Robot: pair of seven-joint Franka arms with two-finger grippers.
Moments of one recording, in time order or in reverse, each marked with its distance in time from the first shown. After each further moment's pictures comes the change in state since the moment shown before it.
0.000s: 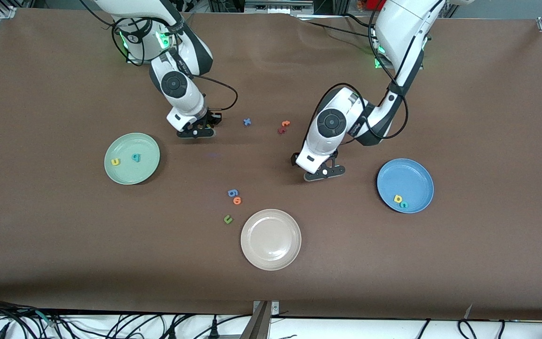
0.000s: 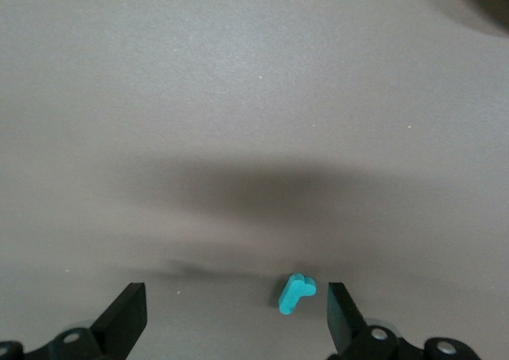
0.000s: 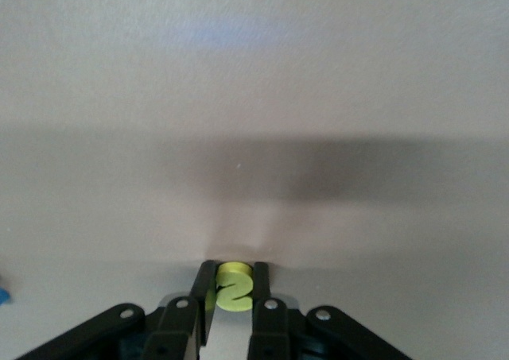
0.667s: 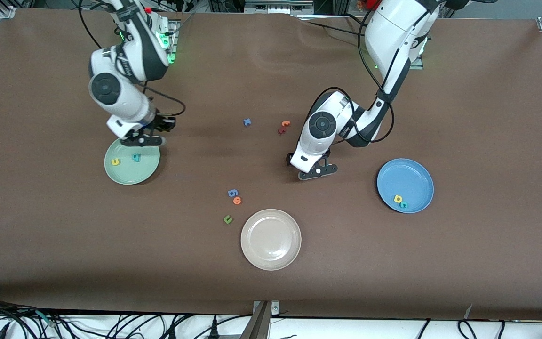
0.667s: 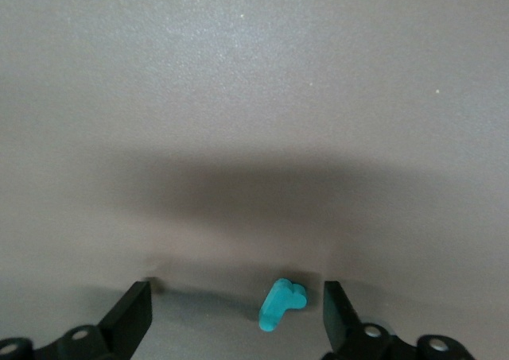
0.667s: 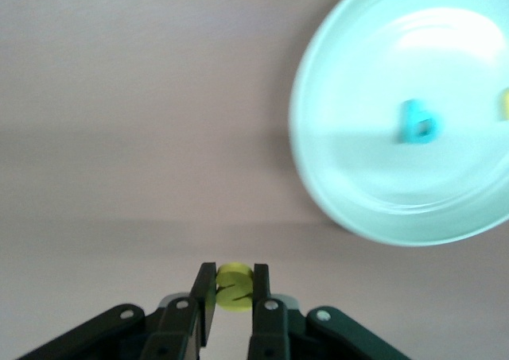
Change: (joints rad) left arm -0.030 0.068 0.001 -0.002 -0.011 0.060 -0.054; right arm -0.004 -0.217 -0.323 0.058 -0.003 -0.350 -0.306
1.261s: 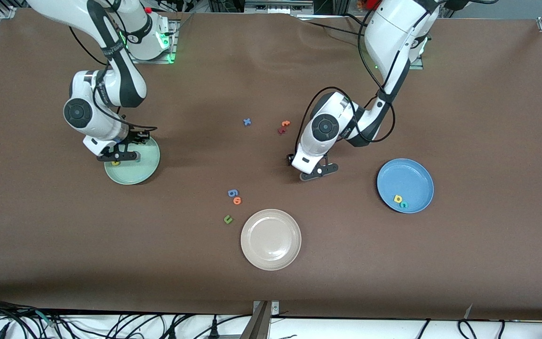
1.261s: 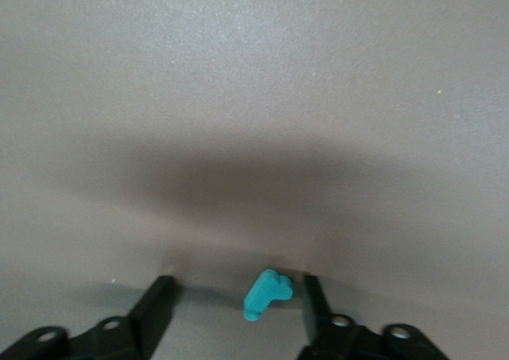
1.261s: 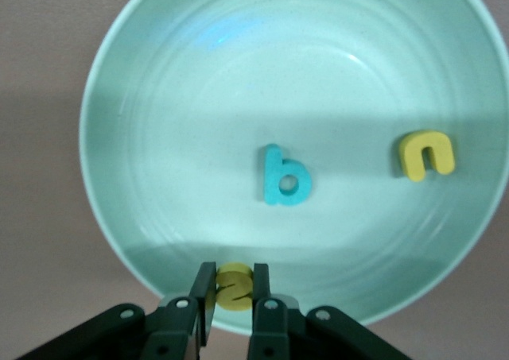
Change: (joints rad) left arm -0.001 0.003 0.000 0.007 -0.074 0.002 -0.009; right arm -0.022 0.177 -0.128 -0.005 0.000 0.153 -0.202
